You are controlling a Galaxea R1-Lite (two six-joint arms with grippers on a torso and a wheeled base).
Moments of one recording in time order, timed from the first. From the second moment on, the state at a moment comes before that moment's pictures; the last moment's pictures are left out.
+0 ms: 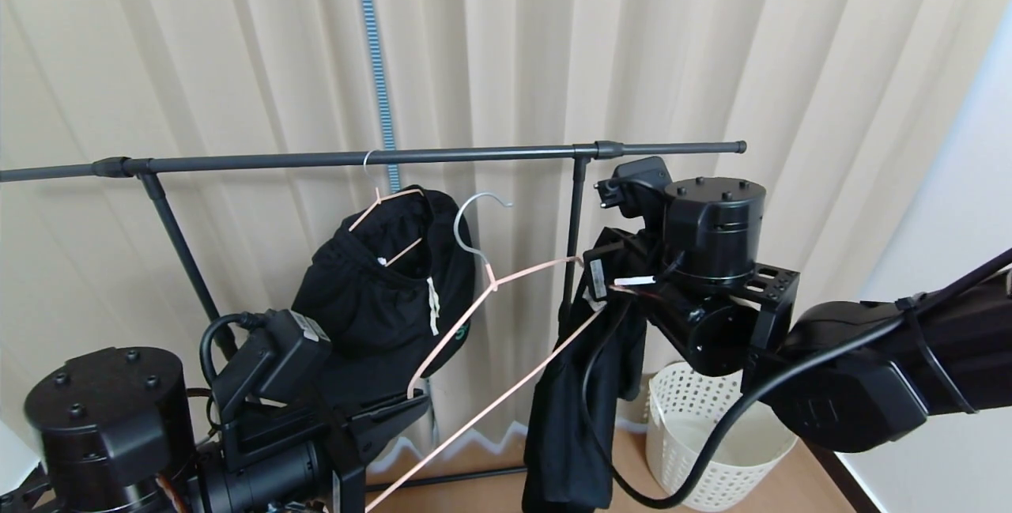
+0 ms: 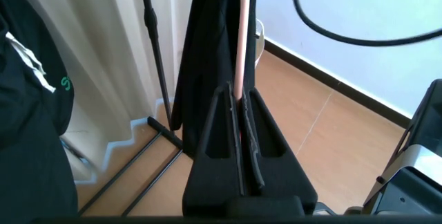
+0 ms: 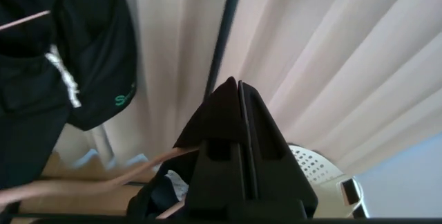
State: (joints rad) left arm -0.59 1.54 -0.21 -1.05 -0.24 -0.02; right arm 0.71 1.91 -1.00 -0.69 -0.60 -0.03
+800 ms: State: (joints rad) left arm -0.60 1.54 -0.19 -1.05 -0.24 -0.01; right arm 0.88 1.81 -0.94 -0.69 -0.59 0.01
